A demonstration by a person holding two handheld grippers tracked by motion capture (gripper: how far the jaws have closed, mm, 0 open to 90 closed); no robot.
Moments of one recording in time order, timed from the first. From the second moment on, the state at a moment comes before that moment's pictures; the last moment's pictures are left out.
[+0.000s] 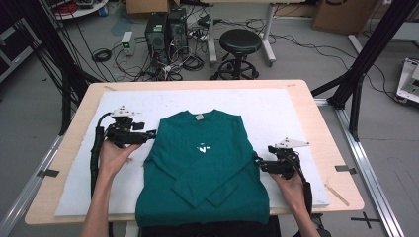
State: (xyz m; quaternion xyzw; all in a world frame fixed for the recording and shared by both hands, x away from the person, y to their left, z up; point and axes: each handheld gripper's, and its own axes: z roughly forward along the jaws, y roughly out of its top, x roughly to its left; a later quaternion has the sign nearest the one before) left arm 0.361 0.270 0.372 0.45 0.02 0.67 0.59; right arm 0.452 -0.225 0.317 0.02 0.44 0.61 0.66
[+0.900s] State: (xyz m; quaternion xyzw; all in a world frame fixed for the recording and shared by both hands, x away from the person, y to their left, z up) left arm 0.425 0.252 0.463 0.46 0.09 0.66 0.59; right arm 0.453 -0.225 0.316 0.02 0.44 0.61 0.66
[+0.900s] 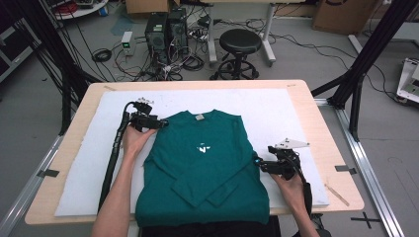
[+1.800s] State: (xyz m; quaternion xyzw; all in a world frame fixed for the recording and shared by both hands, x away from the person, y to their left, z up) left arm 0.440 0.246 0.448 0.44 0.03 0.70 0.57; right arm 0.454 -0.225 0.317 0.02 0.44 0.61 0.66
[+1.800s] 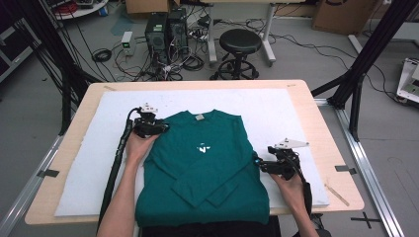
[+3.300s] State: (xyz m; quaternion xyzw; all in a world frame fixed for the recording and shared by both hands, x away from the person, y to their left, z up) left arm 0.441 0.250 0.449 0.45 0.03 0.68 0.58; right arm 0.445 -0.158 0.474 0.09 0.49 0.57 0.66
